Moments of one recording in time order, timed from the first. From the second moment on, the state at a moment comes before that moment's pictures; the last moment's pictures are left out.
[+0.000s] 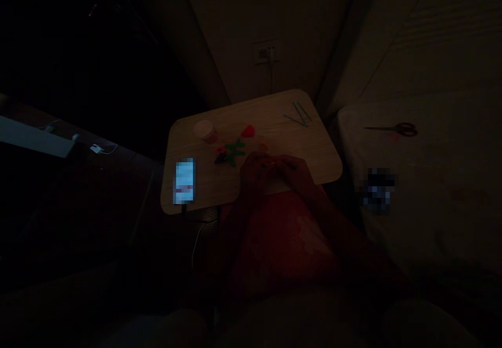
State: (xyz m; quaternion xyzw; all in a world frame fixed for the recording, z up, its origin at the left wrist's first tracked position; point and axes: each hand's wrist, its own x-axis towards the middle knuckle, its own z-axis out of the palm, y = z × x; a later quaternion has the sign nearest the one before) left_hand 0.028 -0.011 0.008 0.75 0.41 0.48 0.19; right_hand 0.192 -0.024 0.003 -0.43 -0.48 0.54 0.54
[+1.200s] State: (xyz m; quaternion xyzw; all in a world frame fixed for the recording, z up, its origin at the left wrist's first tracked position) left_hand 0.036 -0.018 0.013 0.76 0.43 0.44 0.21; right_hand 0.184 -0.027 0.002 -0.49 -0.44 0.48 0.57
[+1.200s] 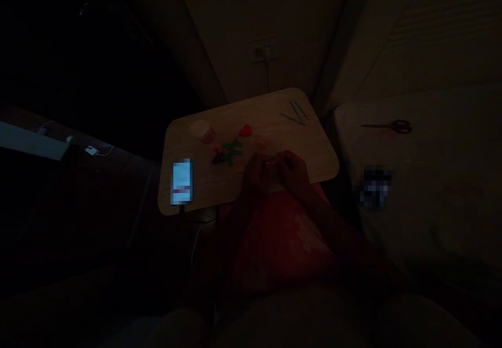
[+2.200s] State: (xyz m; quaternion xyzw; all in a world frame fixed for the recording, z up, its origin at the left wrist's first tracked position) left_hand 0.033 -0.016 0.007 0.79 0.53 0.29 0.06; right_hand 0.191 -0.022 0.003 -0.50 -0.40 0.48 0.61
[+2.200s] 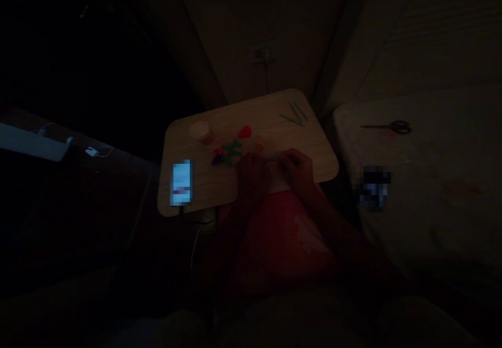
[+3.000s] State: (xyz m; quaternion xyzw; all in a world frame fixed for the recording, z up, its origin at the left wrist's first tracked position) left_hand 0.039 0.048 -0.003 0.74 0.52 0.42 0.10; right_hand 0.191 -0.022 0.001 -0.48 -0.39 0.49 0.62
